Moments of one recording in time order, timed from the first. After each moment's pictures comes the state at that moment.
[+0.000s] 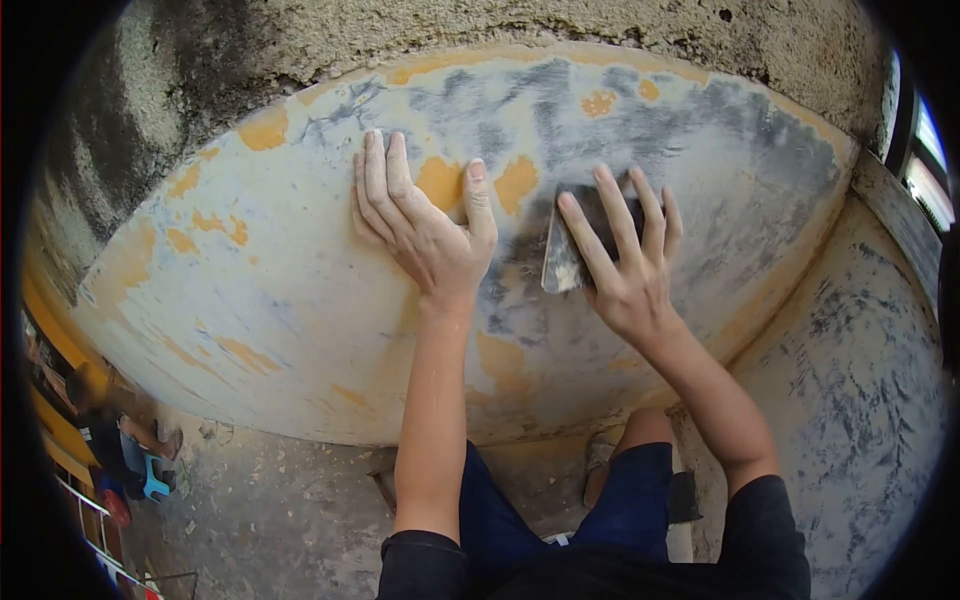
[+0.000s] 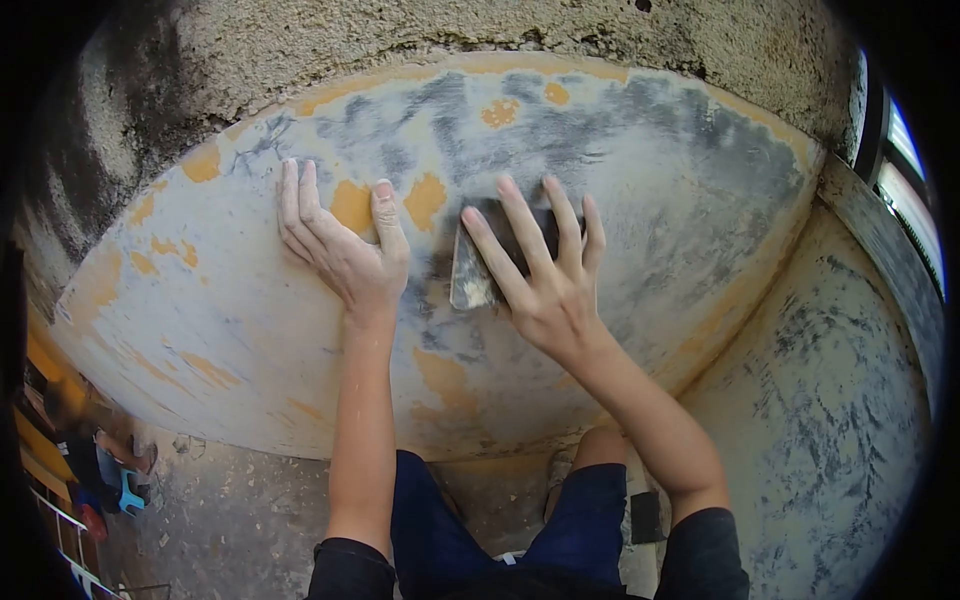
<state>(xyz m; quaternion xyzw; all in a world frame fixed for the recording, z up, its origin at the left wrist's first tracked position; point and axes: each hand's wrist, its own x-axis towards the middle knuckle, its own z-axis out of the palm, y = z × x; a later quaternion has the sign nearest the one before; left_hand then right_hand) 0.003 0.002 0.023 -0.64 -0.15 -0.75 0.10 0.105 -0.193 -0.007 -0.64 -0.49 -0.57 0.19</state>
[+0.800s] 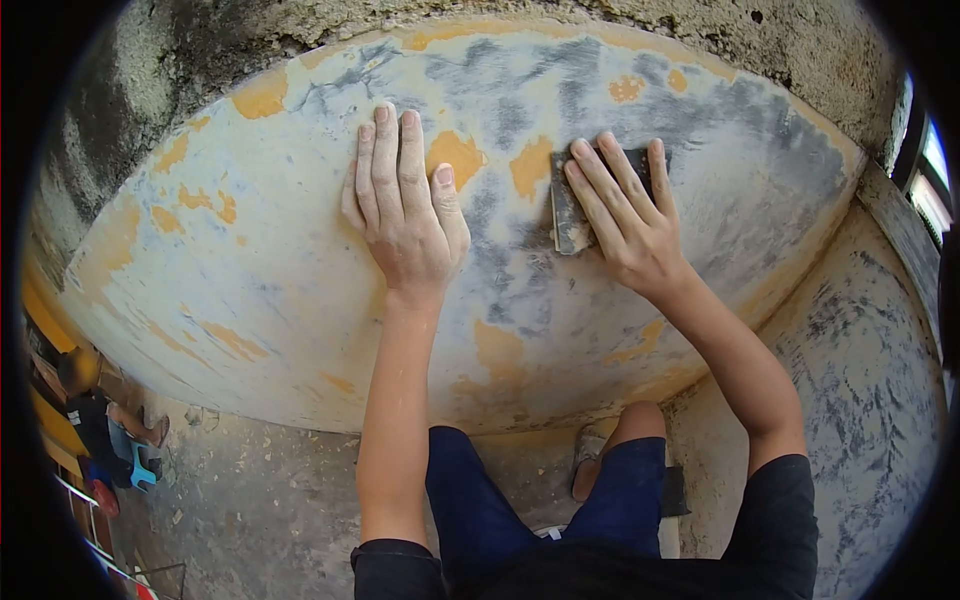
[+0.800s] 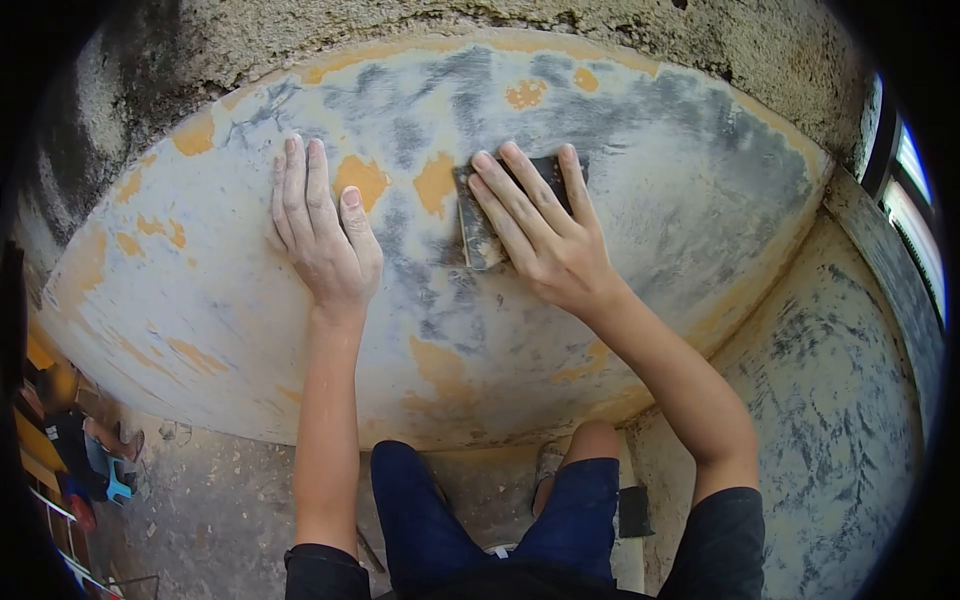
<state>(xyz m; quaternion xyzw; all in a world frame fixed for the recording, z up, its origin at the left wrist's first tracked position) -0.023 0.023 0.012 -0.68 -0.13 -0.71 0.16 0.129 -0.178 0.018 -0.57 -0.57 -0.58 0.12</state>
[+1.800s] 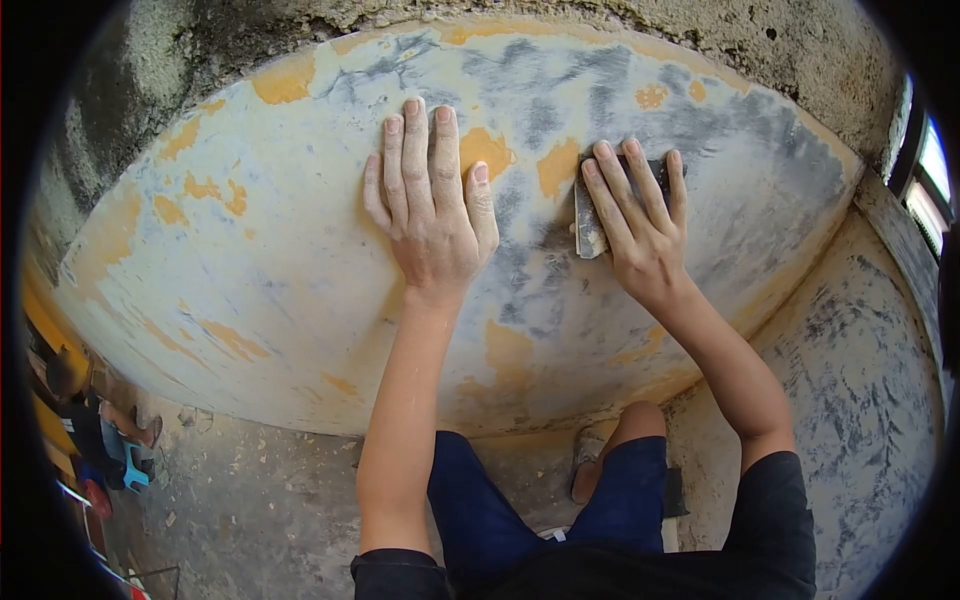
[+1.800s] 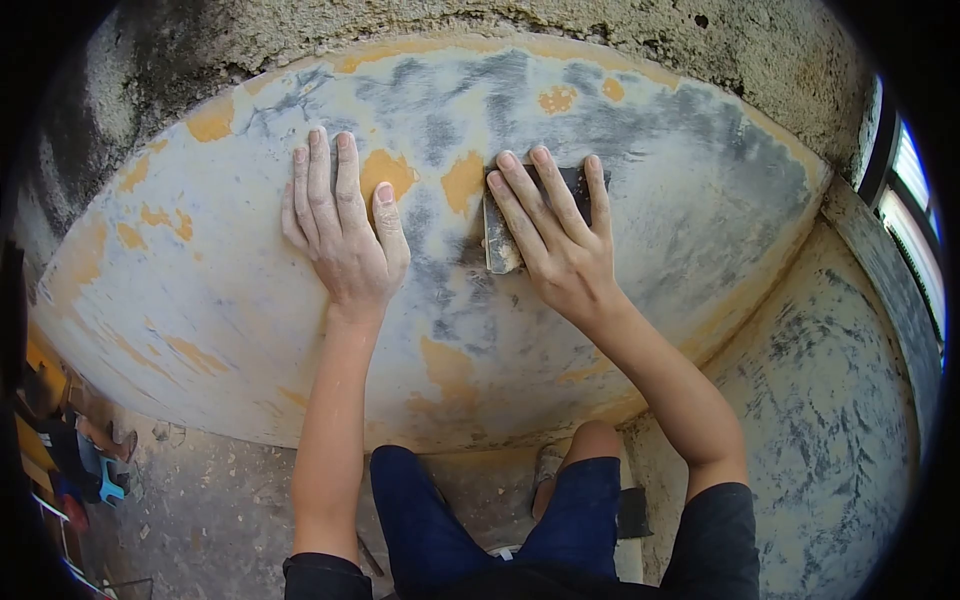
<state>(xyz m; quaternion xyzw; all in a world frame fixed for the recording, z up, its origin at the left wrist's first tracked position) -0.024 0.023 0.007 -0.70 -0.15 -0.68 0.17 0.118 -0.167 0.008 -0.60 -0.51 -0.60 0.13</state>
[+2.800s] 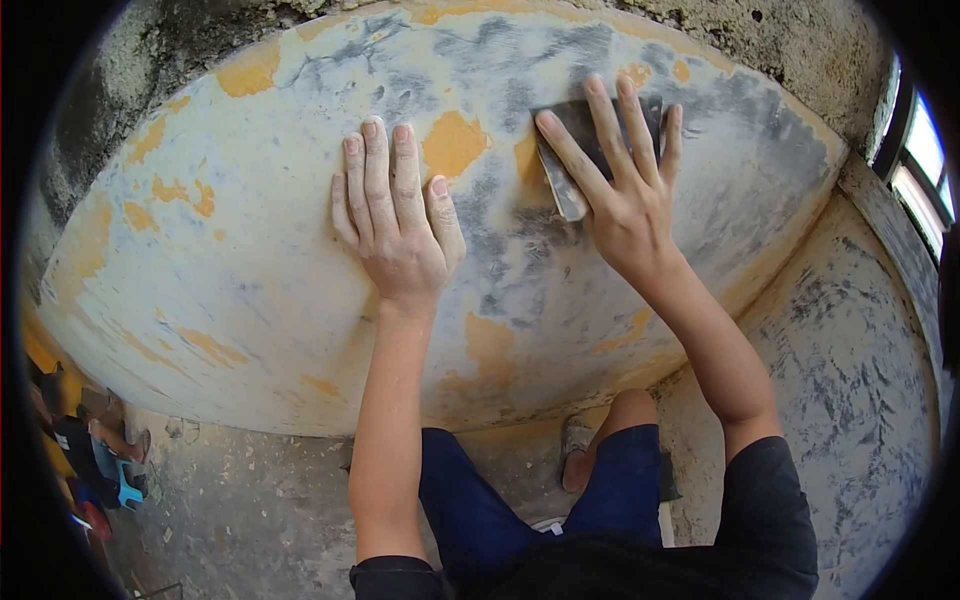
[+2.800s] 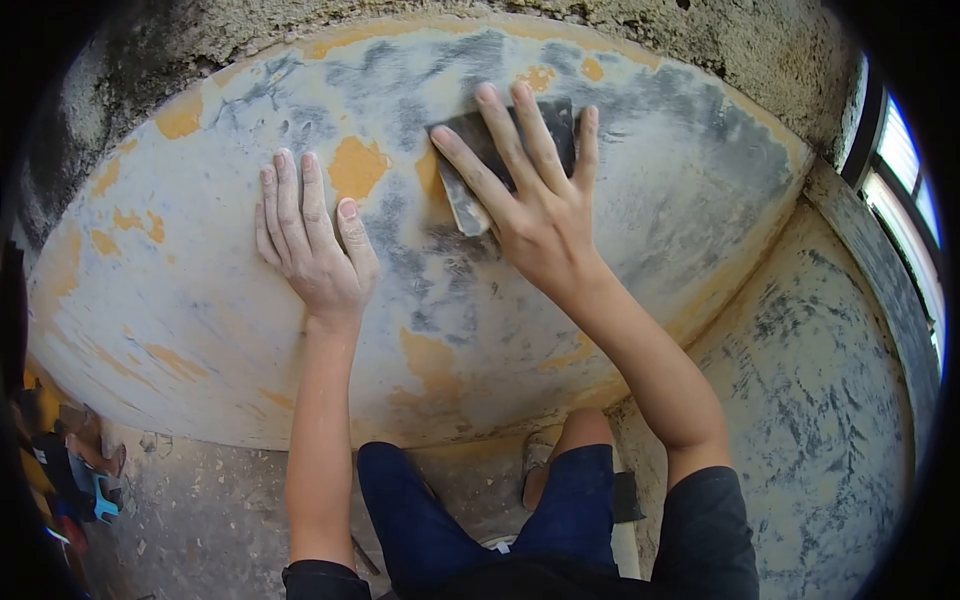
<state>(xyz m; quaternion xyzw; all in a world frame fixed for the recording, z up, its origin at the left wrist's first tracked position) -0.030 0.026 -0.015 -0.69 -0.16 -0.69 0.17 0.110 -0.157 0.032 -0.62 -0.50 -0.58 0.17</state>
